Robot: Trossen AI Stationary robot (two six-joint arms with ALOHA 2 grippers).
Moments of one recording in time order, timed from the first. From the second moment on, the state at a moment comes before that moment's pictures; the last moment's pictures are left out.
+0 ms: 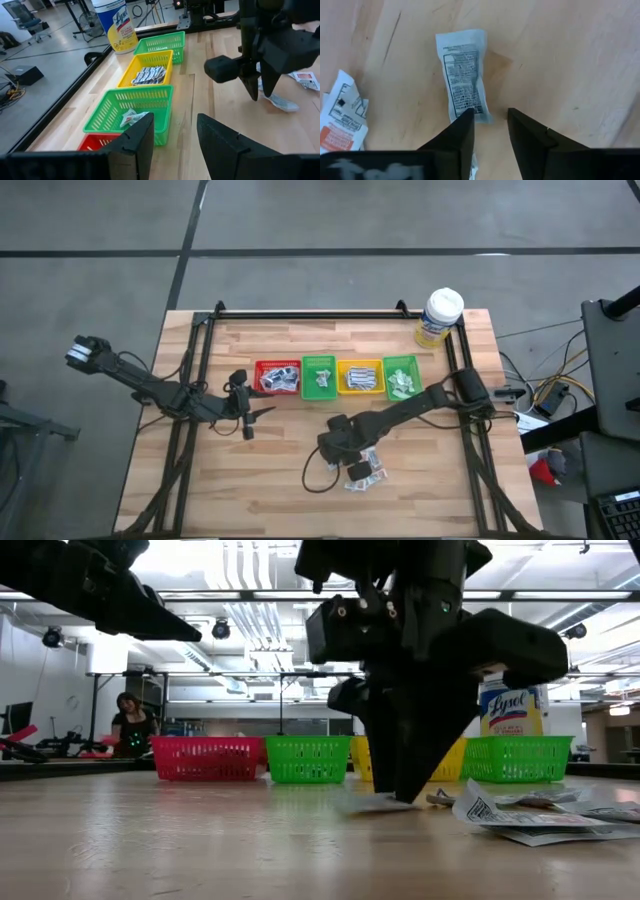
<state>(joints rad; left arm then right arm) -0.39 0.82 0.35 0.14 -0.62 -0.01 0.29 2.09 1.45 -0.68 -0.05 -0.05</state>
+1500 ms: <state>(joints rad) -0.38 0.82 0.35 0.14 -0.63 -0.01 0.28 2.12 1.77 -0.99 0.53 -0.12</state>
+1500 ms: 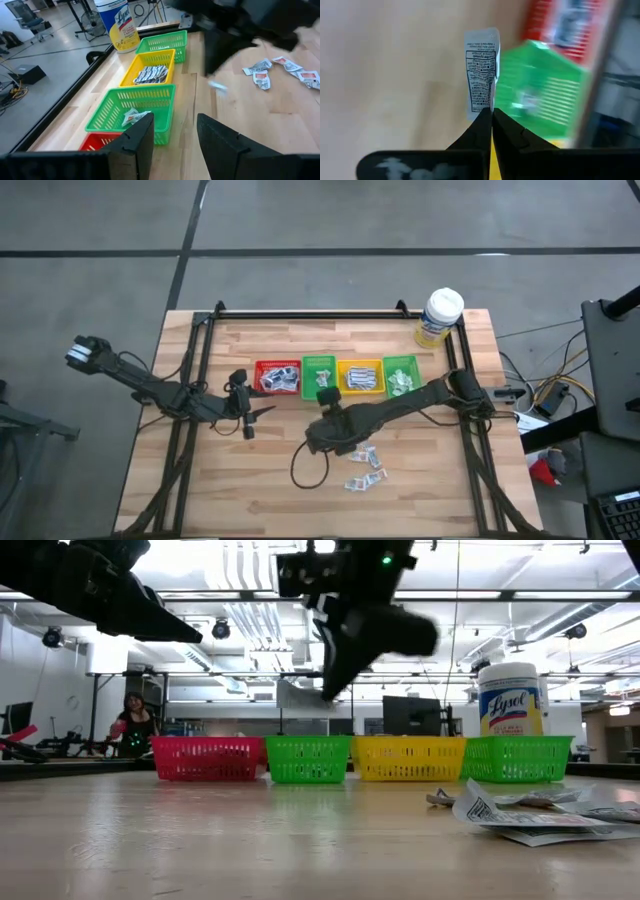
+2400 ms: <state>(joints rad) -0.38 0.82 0.35 0.12 -0.63 0.00 -0.05 2.11 1.77 -0.94 0.21 -0.18</state>
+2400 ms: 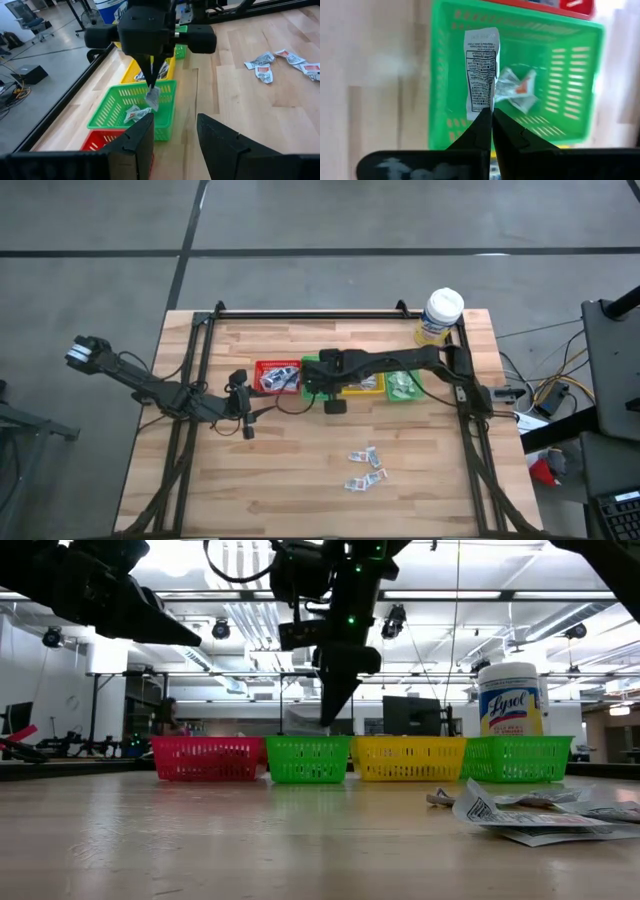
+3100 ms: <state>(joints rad) -0.38 0.82 0.35 0.12 -0.63 0.00 -0.06 2.17 1.76 -0.93 0.18 -0.22</state>
